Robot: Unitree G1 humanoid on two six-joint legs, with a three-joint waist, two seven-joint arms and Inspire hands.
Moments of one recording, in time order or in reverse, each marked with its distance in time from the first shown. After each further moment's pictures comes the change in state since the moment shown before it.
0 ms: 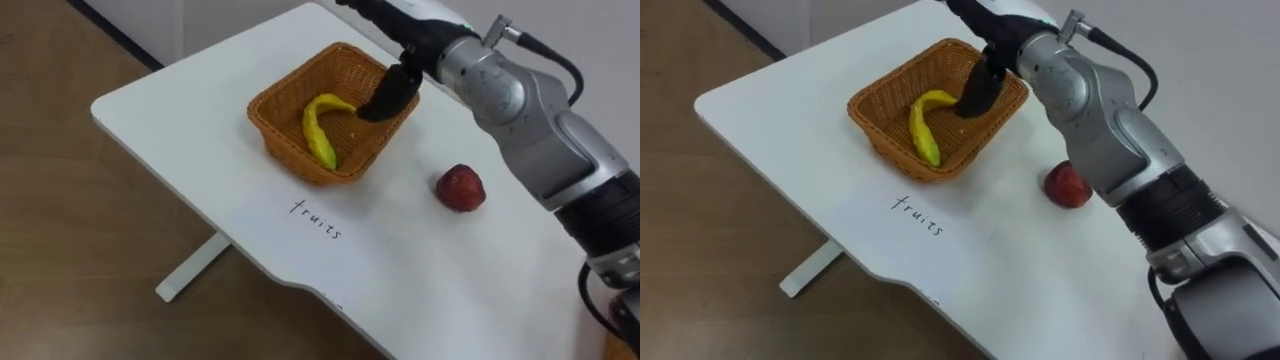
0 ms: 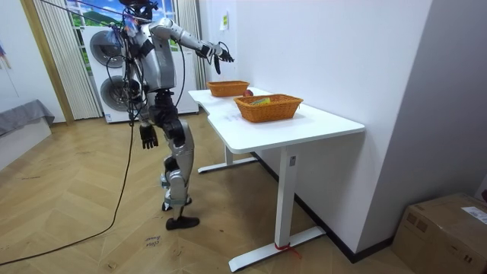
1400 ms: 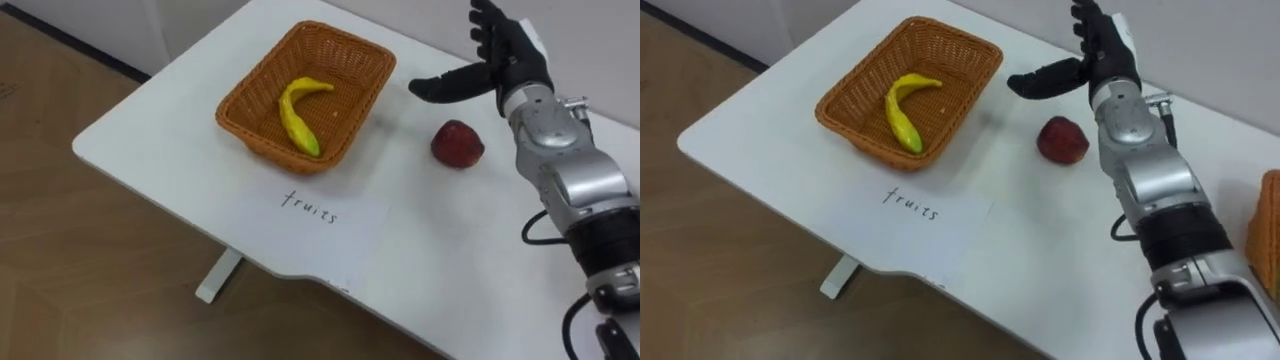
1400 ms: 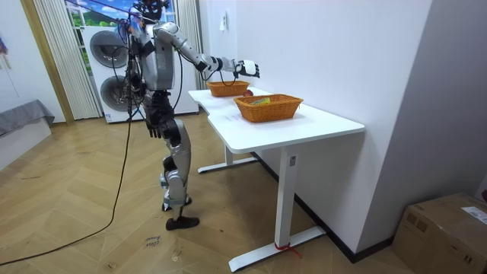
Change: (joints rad) left arm -0.034 -0.065 -0.139 -0.088 0.011 -0.001 0.018; right arm 0.137 0.088 -0.273 0.327 0.587 -0.092 -0.405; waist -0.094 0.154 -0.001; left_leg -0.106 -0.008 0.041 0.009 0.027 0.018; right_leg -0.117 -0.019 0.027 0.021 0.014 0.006
